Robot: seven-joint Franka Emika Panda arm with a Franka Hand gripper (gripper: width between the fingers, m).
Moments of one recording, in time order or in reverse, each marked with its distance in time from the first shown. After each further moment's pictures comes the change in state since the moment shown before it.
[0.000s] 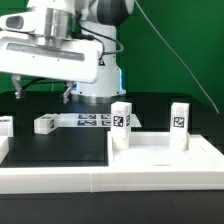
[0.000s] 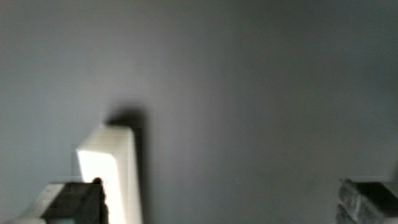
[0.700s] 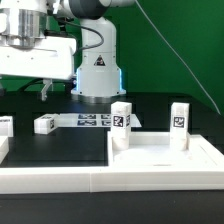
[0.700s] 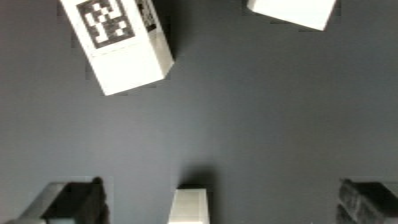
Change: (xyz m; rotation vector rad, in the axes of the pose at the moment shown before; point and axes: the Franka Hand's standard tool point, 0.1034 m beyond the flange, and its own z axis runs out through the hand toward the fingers) arm -0.016 0.027 0.001 0.047 -0.043 0.116
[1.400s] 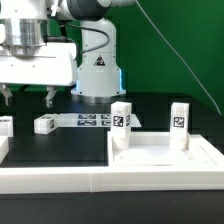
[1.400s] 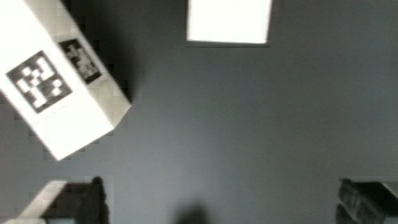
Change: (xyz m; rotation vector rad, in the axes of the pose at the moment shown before) arm -0.008 -0.017 0.017 0.068 -0.074 0.218
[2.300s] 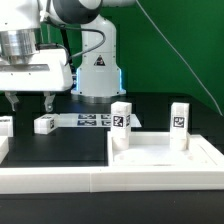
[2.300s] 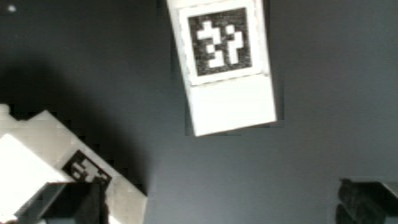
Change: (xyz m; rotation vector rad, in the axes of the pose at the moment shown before) arm -0.025 0.008 0.014 0.075 -0.058 0.196
